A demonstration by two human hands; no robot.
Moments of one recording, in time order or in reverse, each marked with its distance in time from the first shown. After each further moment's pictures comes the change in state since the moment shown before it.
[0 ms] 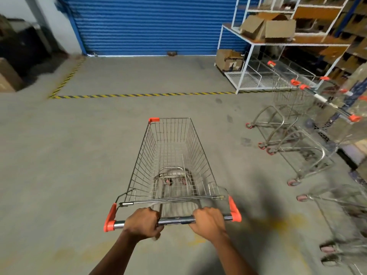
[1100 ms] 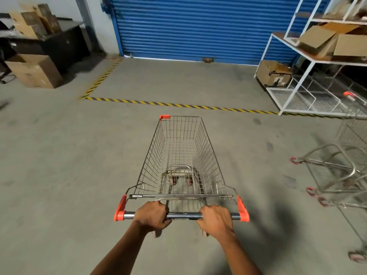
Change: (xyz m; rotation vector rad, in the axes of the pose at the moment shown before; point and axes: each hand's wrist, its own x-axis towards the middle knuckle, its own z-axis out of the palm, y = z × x) left_hand 0.250 -0.290 -0.111 0.008 0.002 -0.105; right_hand 0.416 -0.064 -0.076 0.020 -0.045 -0.146
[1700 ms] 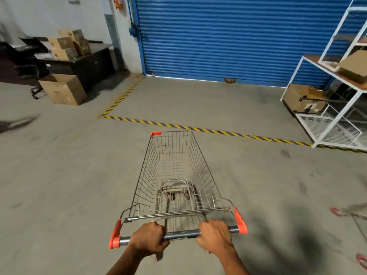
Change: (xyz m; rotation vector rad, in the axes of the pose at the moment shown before) left_hand 0.175 -0.151 -0.070 -0.166 -0.040 -0.169; right_hand 0.289 0.013 -0.058 -0.070 -0.063 -0.179
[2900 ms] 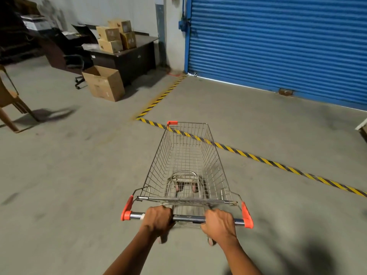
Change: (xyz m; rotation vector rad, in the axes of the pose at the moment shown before) left_hand 0.270 -0.432 -0.185 0.080 0.008 -0.396; right_hand 0.536 -0.162 -0.154 0.013 0.020 -0.048
